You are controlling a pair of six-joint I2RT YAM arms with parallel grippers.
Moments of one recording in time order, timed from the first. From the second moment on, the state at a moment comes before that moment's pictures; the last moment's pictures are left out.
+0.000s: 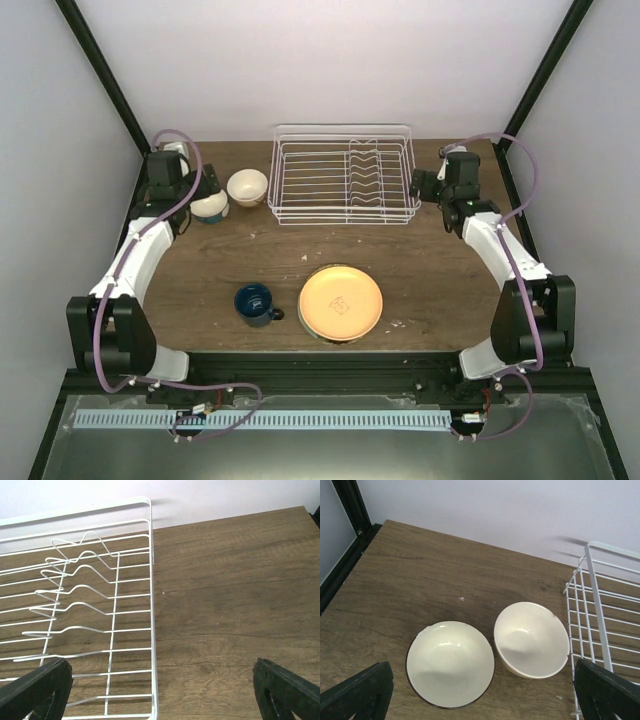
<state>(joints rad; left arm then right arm) -0.01 1.43 1.14 -0.26 -0.05 -0.25 0.10 1.49 1.12 -0.18 0.05 0.18</state>
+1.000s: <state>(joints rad) -0.01 2.02 1.83 -0.60 0.02 0.02 0.10 1.34 1.08 -0.31 0.11 0.26</state>
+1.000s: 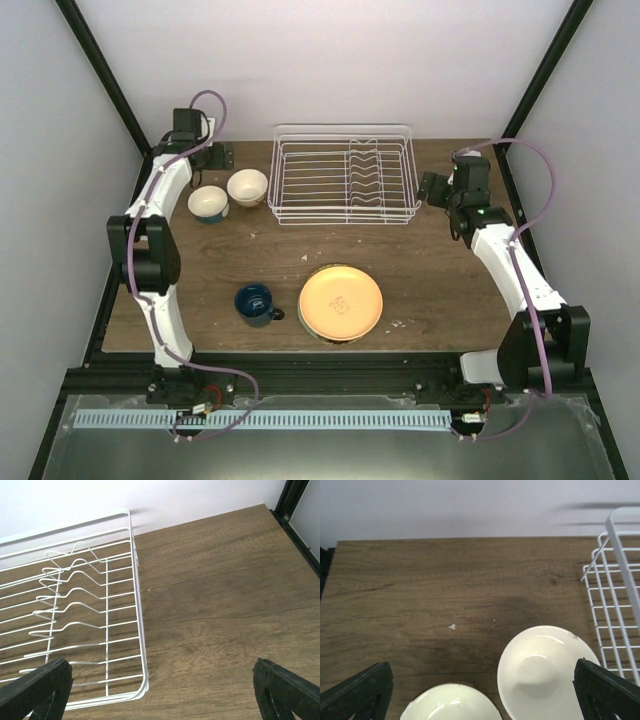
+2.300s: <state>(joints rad) -0.03 2.37 2.04 -0.78 0.22 0.16 0.10 1.46 1.11 -0.34 0.13 0.27</state>
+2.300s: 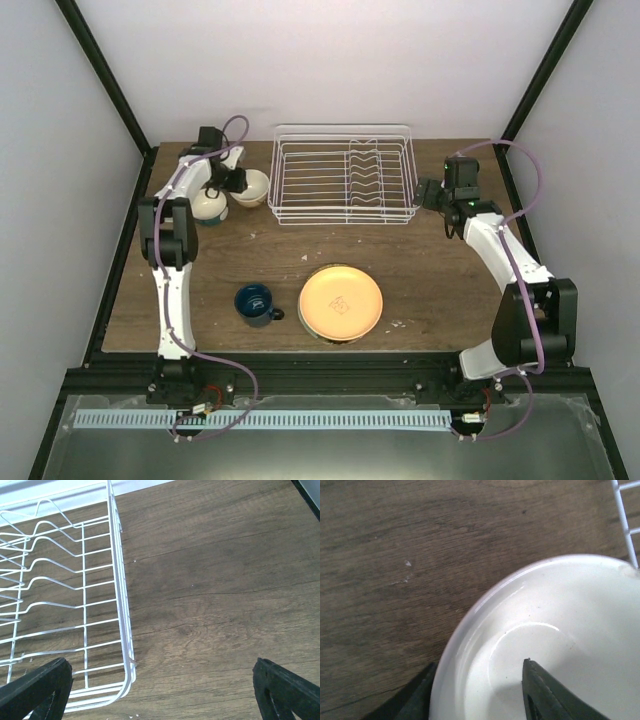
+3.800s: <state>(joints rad) 0.13 2.04 1.79 -0.56 0.42 -0.10 0.13 1.34 1.00 -0.10 -0.24 0.20</state>
